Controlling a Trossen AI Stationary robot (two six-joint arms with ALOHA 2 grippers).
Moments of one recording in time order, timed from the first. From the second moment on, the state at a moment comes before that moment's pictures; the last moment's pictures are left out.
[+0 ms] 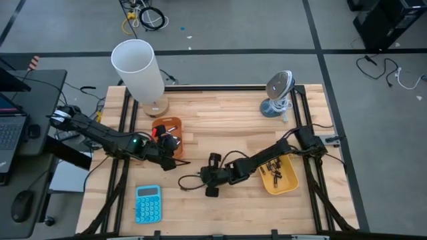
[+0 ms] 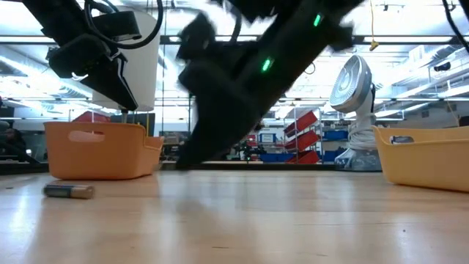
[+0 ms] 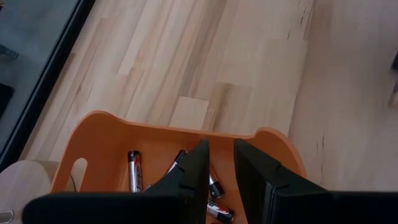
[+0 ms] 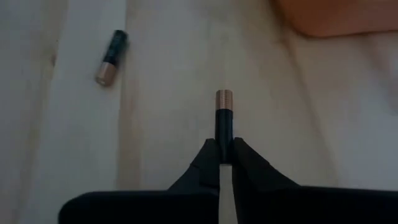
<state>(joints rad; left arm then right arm) -0.34 1.17 0.73 -0.63 -0.61 -0.39 0.31 2.15 1.39 -0.12 0.36 0.27</state>
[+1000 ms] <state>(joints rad) -0.69 1.36 0.73 -0.20 0.24 -0.03 0.56 1.69 1.40 -0.76 0.67 0.56</state>
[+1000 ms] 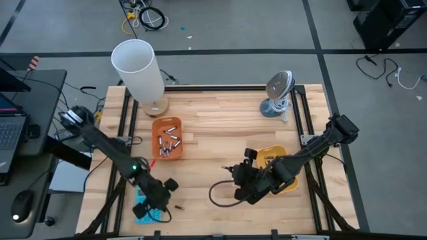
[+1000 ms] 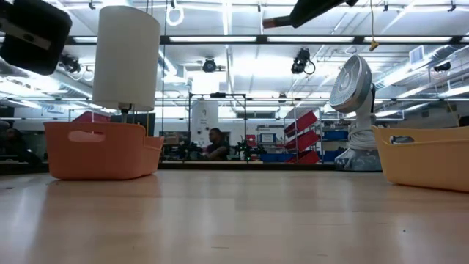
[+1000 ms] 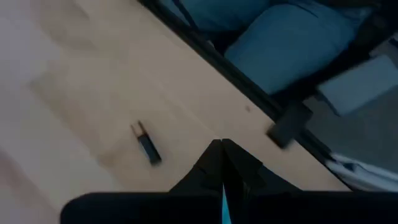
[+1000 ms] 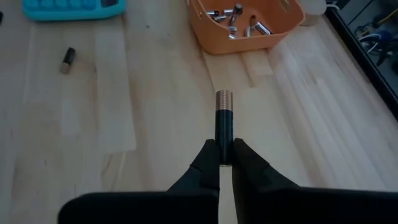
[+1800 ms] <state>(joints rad) -0.80 1.67 0.73 0.12 0.06 -0.09 0.57 1.69 1.40 -0.75 0.69 0.52</state>
